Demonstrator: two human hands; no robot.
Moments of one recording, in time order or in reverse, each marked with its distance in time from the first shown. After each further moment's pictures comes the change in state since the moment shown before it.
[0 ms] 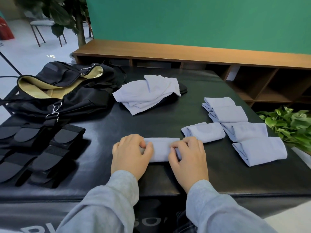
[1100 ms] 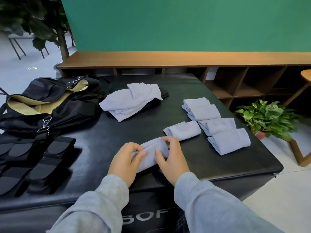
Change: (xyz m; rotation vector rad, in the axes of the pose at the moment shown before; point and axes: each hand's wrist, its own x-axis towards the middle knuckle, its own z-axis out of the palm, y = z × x) left_hand -0.028 0.018 -0.014 -0.380 -0.148 0.071; right_hand -0.004 -0.008 -0.037 0.532 -0.377 0.344
